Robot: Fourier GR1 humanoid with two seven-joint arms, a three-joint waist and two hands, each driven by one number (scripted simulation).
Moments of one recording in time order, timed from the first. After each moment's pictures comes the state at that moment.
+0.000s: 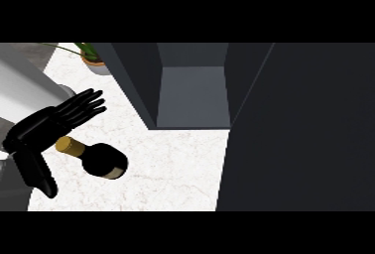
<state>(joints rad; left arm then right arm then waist) -0.28 0.33 0.21 -1.35 0.54 -0.91 0.26 -0.07 -0.05 0.17 -2.47 -0.06 0.04 0.56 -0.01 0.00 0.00</state>
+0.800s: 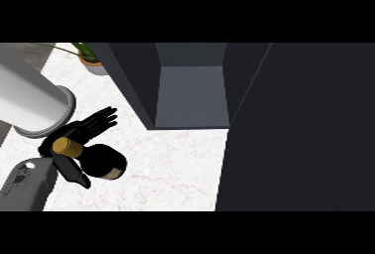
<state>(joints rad) -0.35 0.33 0.17 -0.86 -0.01 -0.91 -0.29 -0.11 -0.04 0.17 -2.47 -0.06 0.05 0.58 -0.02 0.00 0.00</state>
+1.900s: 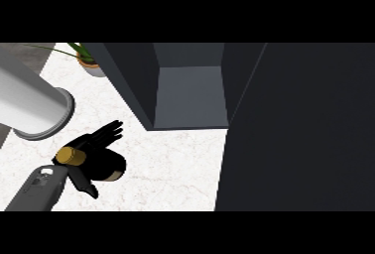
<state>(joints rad) -0.42 0.34 0.03 -0.52 -0.10 -0.80 -0.53 -0.14 -0.03 0.18 -2.47 -0.05 0.04 0.60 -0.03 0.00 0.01</state>
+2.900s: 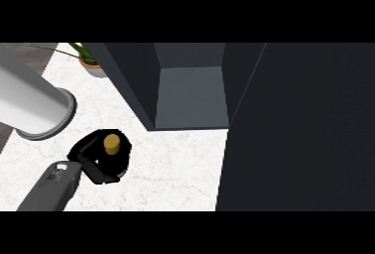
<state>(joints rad) -0.45 0.29 -0.01 -0.52 -0.01 -0.77 -0.54 -0.12 -0.03 0.17 -2.47 -0.06 0.06 0.60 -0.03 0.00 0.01</state>
